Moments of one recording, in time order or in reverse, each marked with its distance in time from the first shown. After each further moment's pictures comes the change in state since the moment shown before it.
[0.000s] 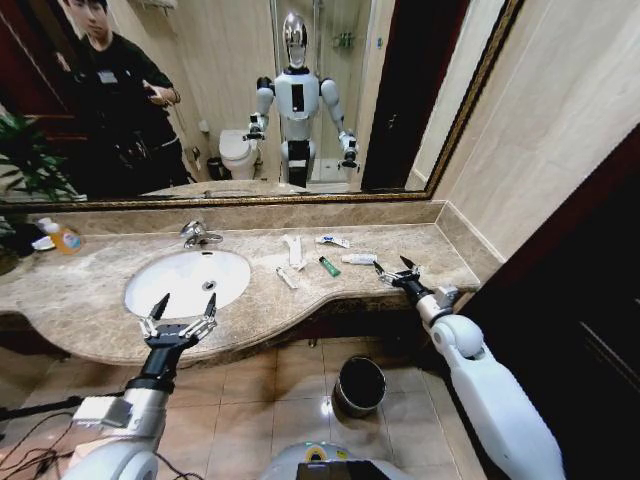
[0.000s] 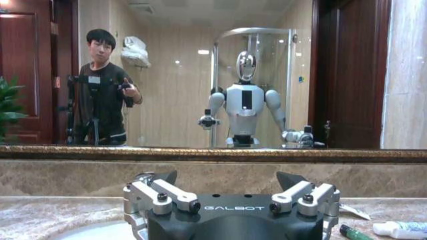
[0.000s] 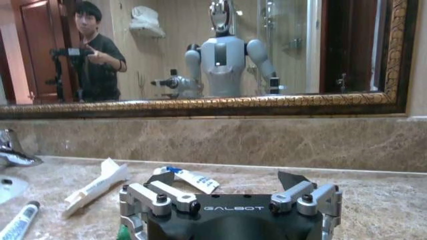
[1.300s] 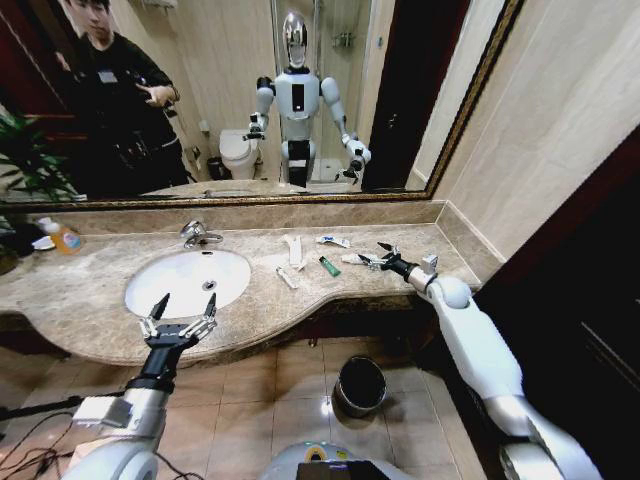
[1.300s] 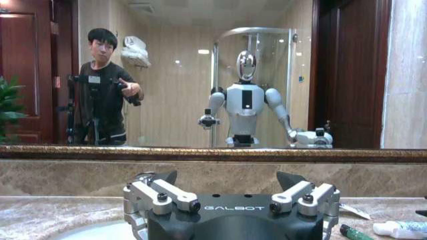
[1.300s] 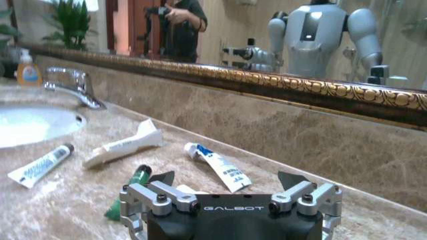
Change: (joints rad) left arm 0.000 0.000 0.000 0.000 0.000 0.000 0.000; right arm 0.412 -0.013 -0.094 -0.456 -0.210 0.039 -0.514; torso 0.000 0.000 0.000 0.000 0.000
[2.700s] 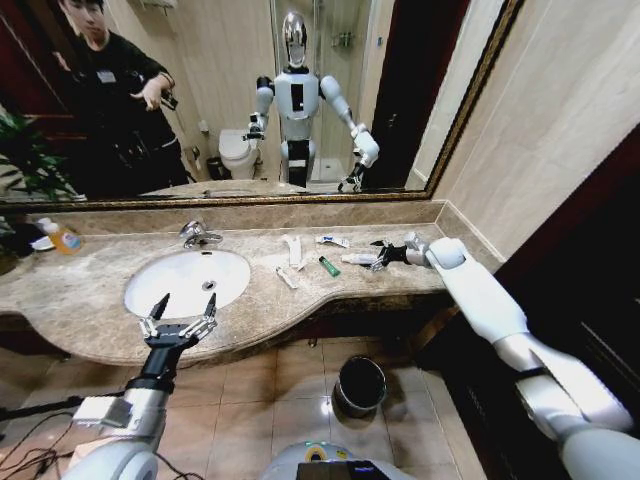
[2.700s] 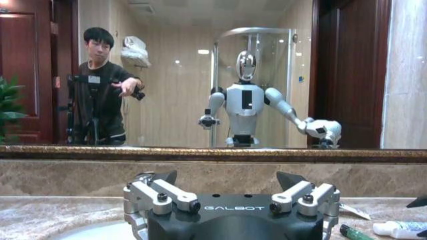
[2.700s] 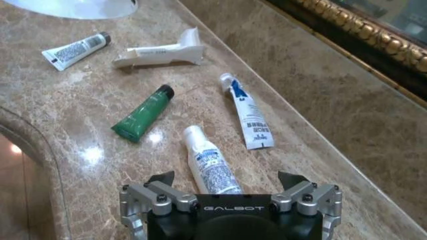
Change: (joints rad) left arm 0.000 0.000 0.000 0.000 0.000 0.000 0.000; right arm 0.379 -0.130 -0.408 -0.206 -0.217 -0.084 -0.224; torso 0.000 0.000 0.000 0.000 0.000
